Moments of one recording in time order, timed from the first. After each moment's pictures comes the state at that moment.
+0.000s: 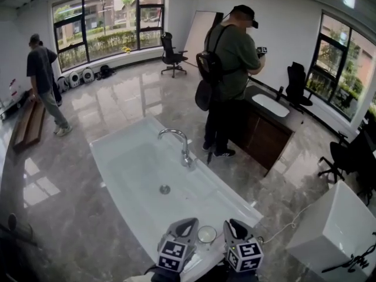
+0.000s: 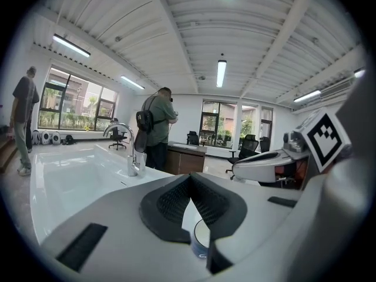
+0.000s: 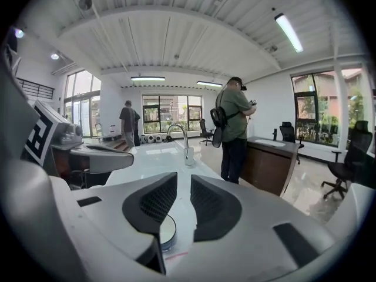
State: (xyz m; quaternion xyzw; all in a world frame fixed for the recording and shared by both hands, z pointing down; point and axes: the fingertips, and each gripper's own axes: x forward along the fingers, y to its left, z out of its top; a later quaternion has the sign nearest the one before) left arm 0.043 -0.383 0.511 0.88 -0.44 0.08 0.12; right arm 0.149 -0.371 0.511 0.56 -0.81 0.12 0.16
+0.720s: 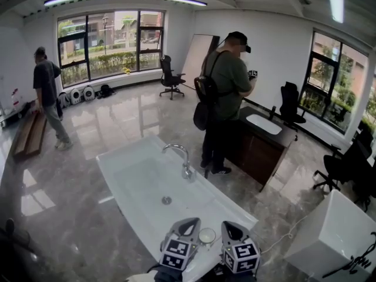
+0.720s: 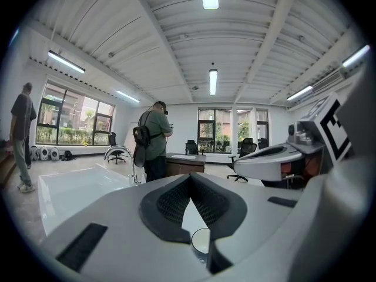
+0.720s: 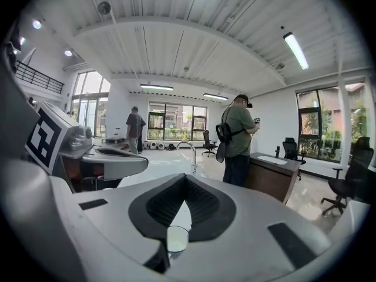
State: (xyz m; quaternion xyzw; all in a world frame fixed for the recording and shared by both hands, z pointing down) left arm 0.040 -0.367 0.464 0.89 -0.44 0.06 0.06; right arm 0.122 -0.344 0.459 0.56 -0.82 0.06 0.14
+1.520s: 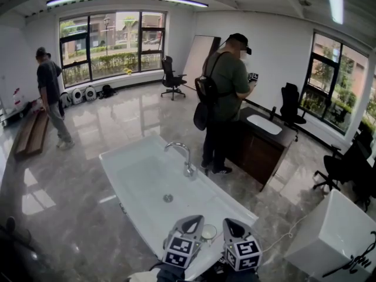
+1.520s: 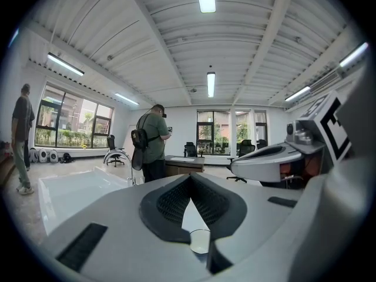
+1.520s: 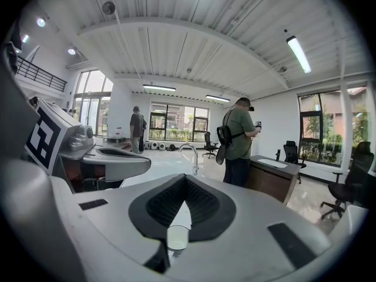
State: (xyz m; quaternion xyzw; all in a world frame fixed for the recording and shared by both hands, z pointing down) left arm 0.045 -0.354 0.455 0.89 -0.44 0.05 0.05; right arm 0.121 -0.332 0.448 0.55 -0.82 0.04 0.14
